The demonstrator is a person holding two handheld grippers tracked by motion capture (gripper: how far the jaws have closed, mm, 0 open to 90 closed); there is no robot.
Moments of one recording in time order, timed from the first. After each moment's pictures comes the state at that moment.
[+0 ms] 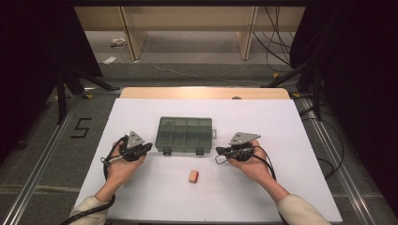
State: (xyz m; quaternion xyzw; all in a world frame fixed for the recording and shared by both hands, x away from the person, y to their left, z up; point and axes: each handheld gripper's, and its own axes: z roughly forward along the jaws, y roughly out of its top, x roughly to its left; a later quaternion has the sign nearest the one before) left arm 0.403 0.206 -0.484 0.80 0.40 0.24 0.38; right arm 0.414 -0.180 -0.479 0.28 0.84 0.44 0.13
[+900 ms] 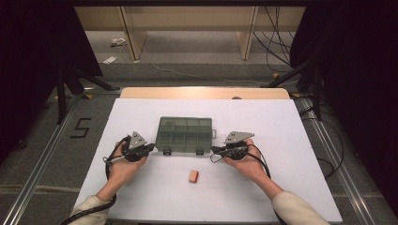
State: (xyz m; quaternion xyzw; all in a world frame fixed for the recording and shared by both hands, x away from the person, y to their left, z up) left arm 0.404 0.201 -0.487 0.81 0.39 0.23 0.38; right arm 0.423 -0.166 -0.486 0.27 0.85 0.44 0.12
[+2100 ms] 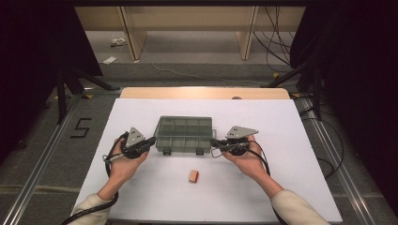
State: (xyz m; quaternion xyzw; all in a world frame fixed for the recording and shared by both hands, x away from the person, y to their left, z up) left arm 0.404 0.196 -0.469 0.77 0.38 0.26 0.43; right arm 0.424 -0.164 -0.465 0.27 0.82 0.49 0.14
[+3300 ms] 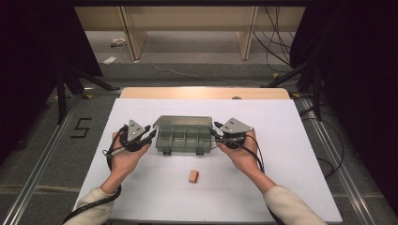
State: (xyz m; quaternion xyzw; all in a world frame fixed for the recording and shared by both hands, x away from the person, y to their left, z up) left arm 0.419 0.195 -0.454 0.75 0.38 0.33 0.43; right arm 0.433 -0.148 -0.444 0.27 0.79 0.47 0.29
